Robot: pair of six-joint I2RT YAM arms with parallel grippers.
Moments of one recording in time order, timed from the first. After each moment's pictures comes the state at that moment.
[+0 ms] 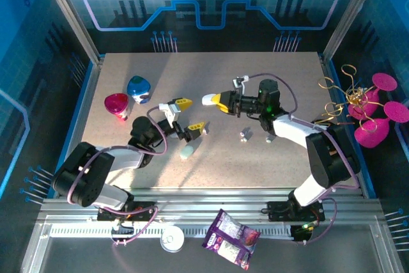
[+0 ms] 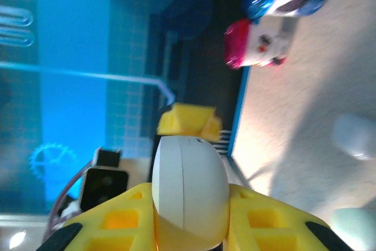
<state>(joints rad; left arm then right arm) -0.39 1.43 0.38 1.19 0.61 -0.11 0.34 1.62 0.86 0.58 -0.97 1.23</state>
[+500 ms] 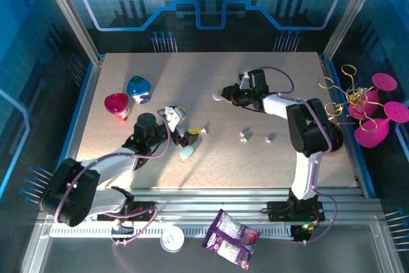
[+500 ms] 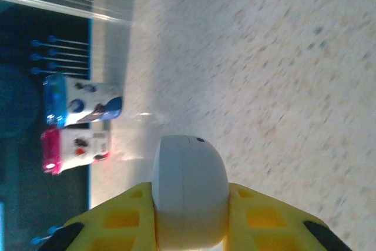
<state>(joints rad) -0.40 1.26 0.41 0.59 0.46 0.10 0.28 2.02 1.26 0.08 -0.59 0.80</state>
